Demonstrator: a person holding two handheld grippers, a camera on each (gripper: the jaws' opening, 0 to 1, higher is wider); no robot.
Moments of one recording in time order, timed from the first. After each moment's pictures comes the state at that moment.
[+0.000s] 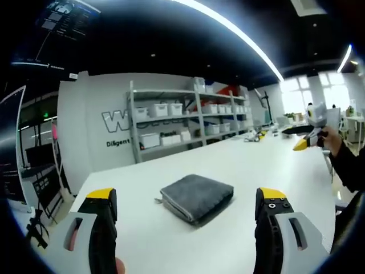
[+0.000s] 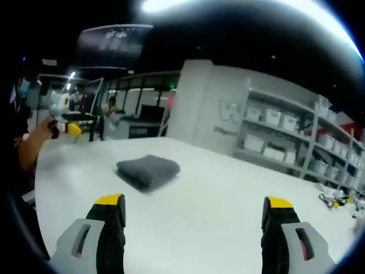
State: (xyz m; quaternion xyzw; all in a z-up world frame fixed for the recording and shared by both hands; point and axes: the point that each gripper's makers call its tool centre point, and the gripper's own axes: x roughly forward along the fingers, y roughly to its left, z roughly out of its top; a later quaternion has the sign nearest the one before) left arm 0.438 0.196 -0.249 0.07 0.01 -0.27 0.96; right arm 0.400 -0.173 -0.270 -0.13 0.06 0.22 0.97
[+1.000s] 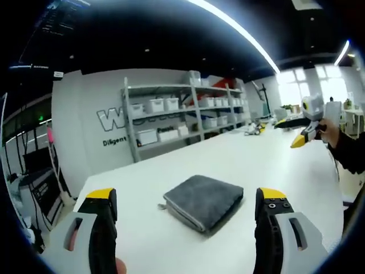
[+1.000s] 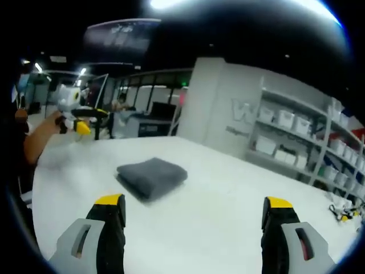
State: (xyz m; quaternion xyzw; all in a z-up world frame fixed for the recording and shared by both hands) left arm 0.484 0.189 -0.241 0.10 0.03 -0.28 0.95; right arm 0.454 -0.148 -0.259 -0.14 0.07 0.26 0.95
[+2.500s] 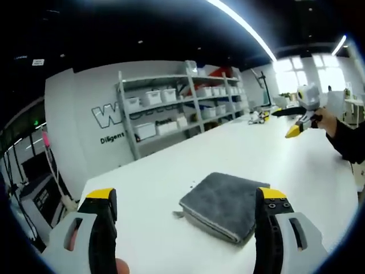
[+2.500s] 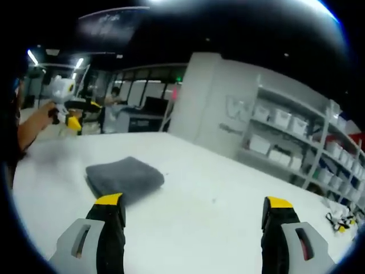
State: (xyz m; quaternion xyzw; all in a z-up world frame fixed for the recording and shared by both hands) left arm 0.565 0.189 -0.243 0.14 0.05 -0.29 0.95; right arm 0.546 -0.162 -0.255 -0.17 0.07 0.23 0.96
